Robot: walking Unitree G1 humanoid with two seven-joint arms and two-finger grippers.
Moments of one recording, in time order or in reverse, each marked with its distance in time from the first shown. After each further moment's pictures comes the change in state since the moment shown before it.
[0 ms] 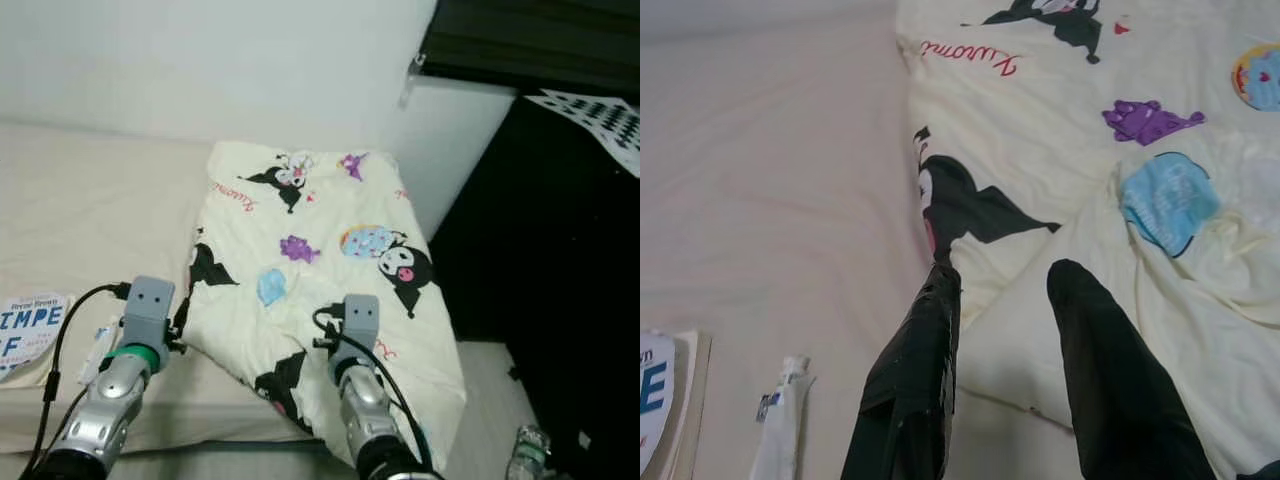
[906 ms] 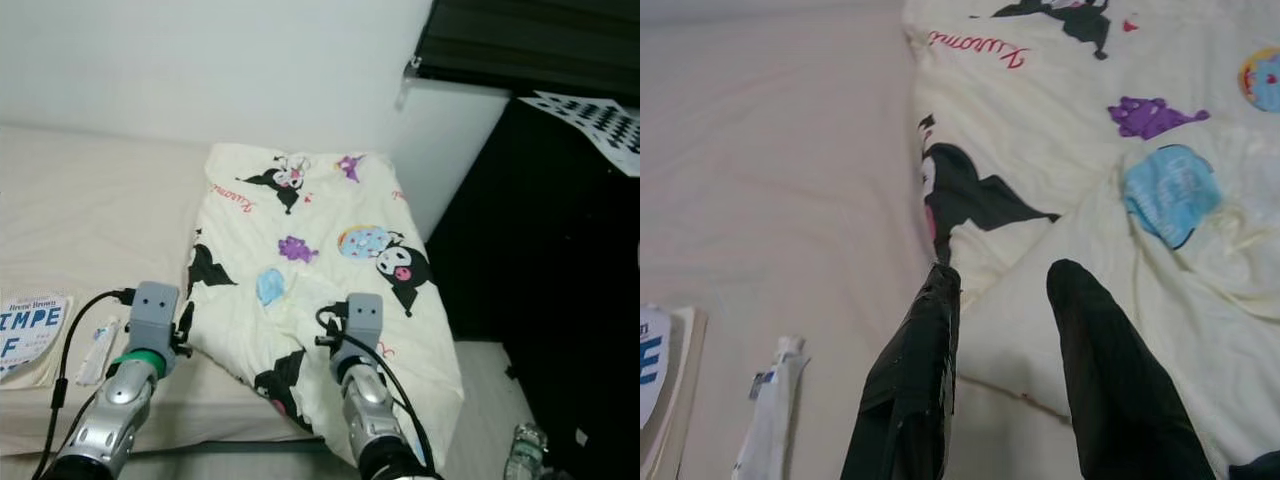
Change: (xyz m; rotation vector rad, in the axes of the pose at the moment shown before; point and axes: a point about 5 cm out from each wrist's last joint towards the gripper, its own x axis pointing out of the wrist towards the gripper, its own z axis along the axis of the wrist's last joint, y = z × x) left arm -0.003 0.000 -0.005 -0.028 0.017 0.044; right arm 0.002 -0.001 0.009 0.005 -0.043 0.020
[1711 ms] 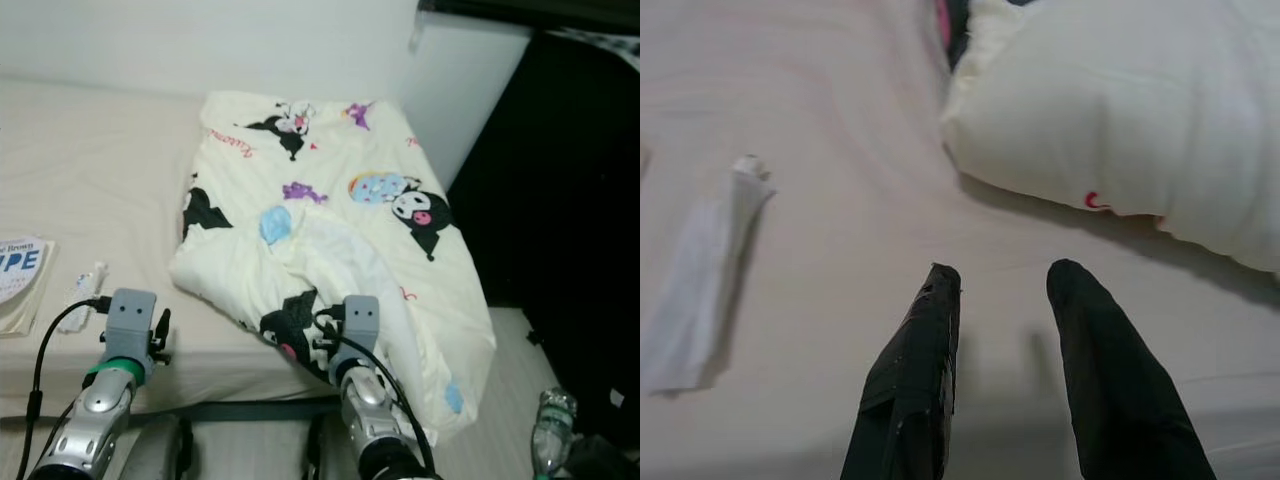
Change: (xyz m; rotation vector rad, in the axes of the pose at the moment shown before) left arm -0.006 0.020 -0.012 0.018 0.036 0.054; right arm 0.000 0.002 -0.003 -0.012 0.025 0.015
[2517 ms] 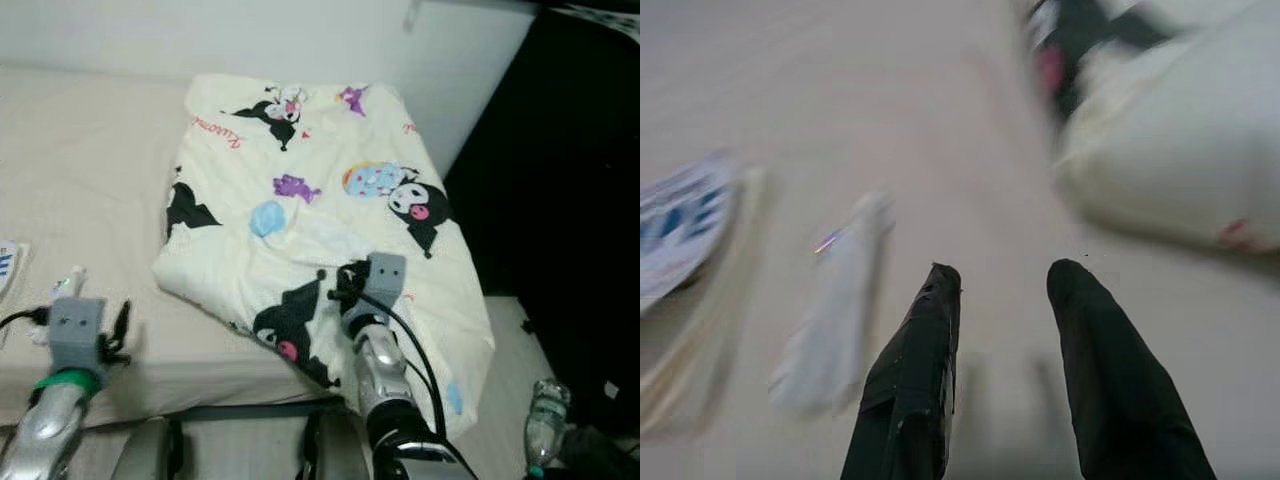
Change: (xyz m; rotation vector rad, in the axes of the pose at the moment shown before) left arm -0.037 0.072 -0.009 0.021 -0.121 0.141; right arm 0.015 -0.010 0.072 0.108 -0.289 0.064
